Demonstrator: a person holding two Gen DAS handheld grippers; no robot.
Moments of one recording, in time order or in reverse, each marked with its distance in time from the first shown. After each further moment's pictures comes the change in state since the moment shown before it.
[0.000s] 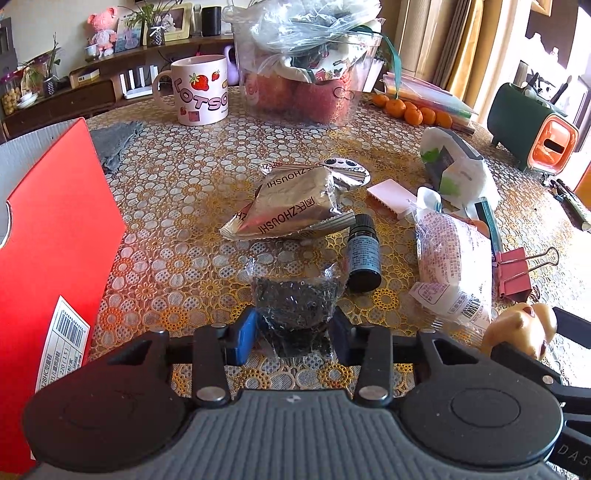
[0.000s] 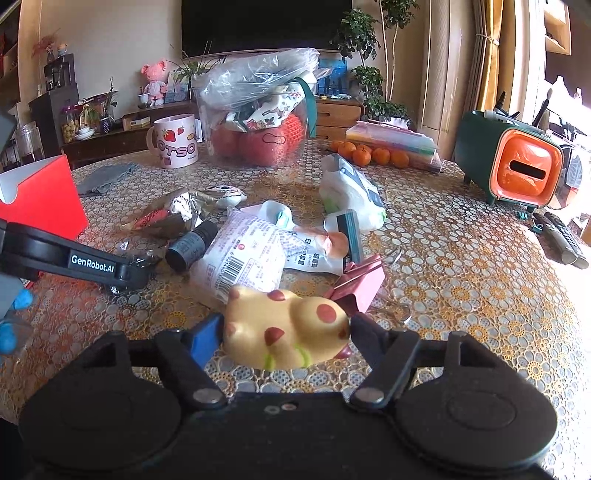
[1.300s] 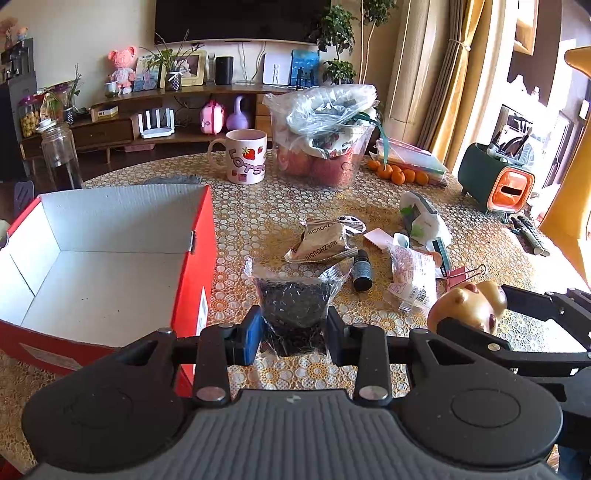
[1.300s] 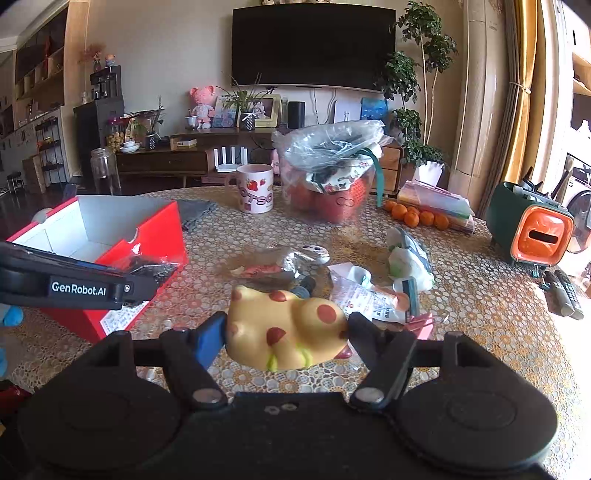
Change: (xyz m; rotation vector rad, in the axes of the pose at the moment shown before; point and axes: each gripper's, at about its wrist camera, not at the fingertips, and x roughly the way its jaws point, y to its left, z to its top) left arm -0.162 0.053 -0.027 -0.018 -0.148 -0.024; right arm -0.100 0.084 0.033 -0.087 -0.085 0.091
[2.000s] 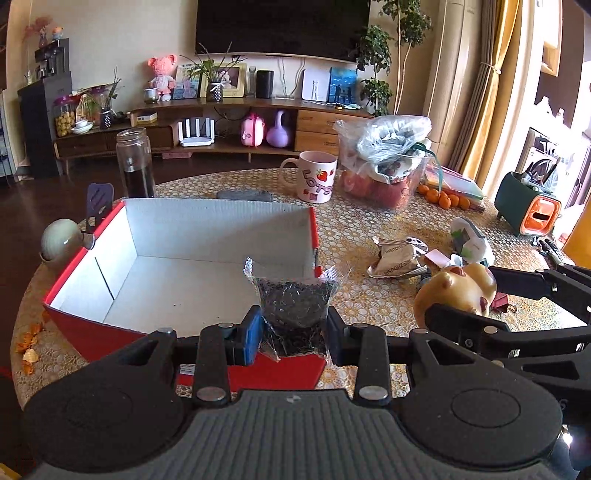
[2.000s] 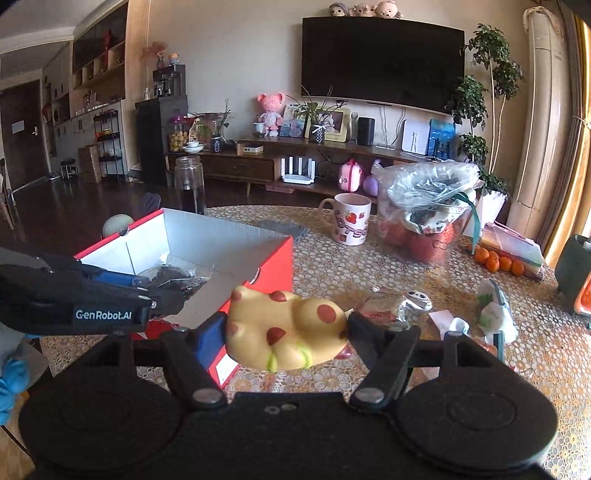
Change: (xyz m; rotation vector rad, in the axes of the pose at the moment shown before) left arm -0.050 0.093 0.002 -0.048 -0.047 0.086; right arm 0.001 0.096 0.050 -0.098 -0.019 0.167
